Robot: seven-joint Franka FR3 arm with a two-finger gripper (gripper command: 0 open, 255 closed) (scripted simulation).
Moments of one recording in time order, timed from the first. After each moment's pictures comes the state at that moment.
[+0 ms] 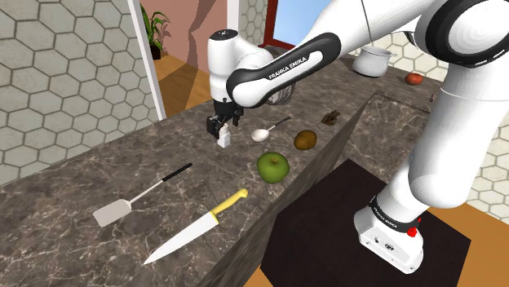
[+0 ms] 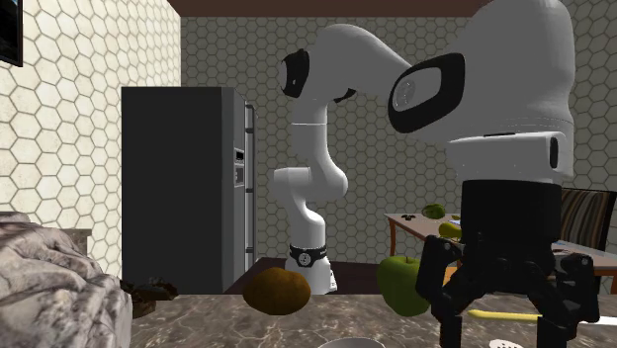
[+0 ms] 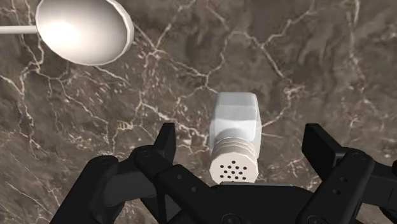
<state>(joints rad) 0.23 0.24 0.29 -1.98 -0.26 2.24 0.51</state>
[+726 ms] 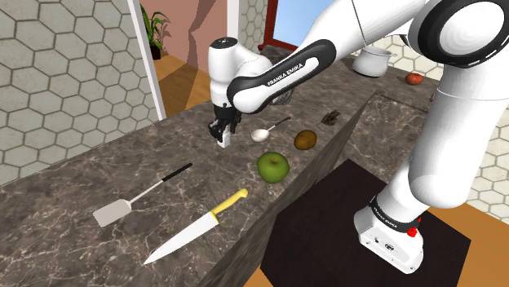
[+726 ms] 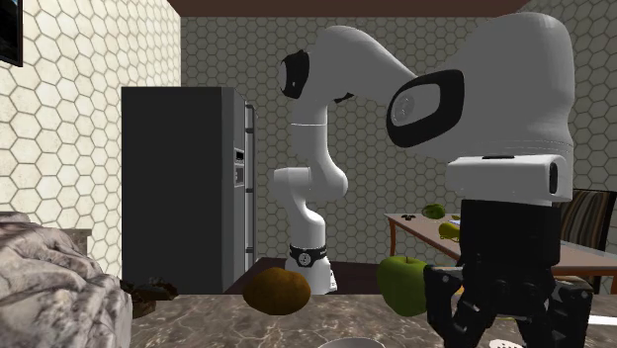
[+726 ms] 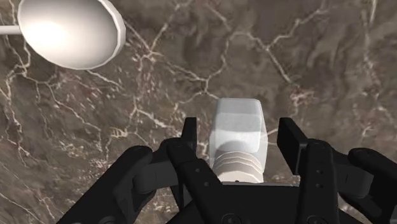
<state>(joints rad) 0.23 0.27 0.29 -1.99 -0.27 2.28 0.52</state>
